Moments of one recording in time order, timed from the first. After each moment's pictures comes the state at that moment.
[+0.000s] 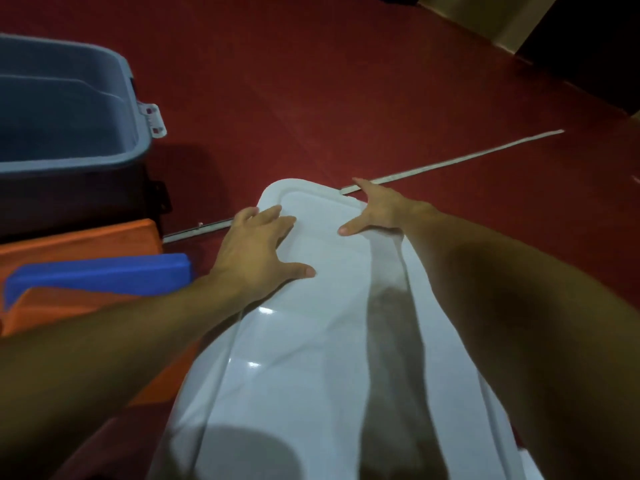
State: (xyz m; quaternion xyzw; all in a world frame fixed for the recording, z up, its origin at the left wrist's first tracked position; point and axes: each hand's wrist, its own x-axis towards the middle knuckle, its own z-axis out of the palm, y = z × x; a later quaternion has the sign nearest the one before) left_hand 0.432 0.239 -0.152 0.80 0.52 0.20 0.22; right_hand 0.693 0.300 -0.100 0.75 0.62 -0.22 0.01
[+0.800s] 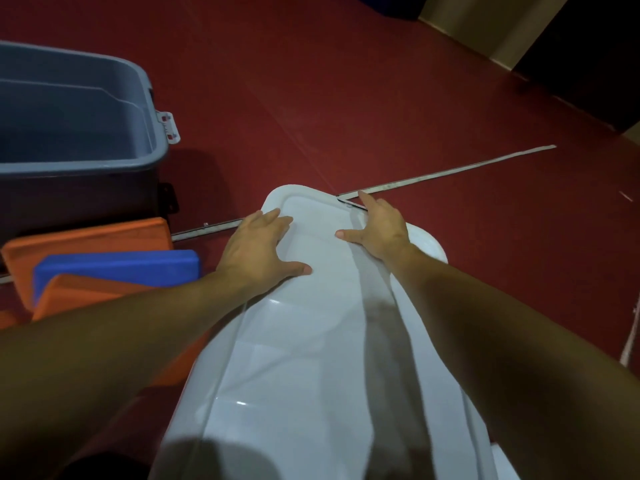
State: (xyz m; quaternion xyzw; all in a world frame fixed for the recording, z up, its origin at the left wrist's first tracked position) left_hand 0.426 0.227 -0.144 0.79 0.53 0.20 0.24; right_hand 0.668 0.249 -0.108 0.78 0.61 -0.07 -0.09
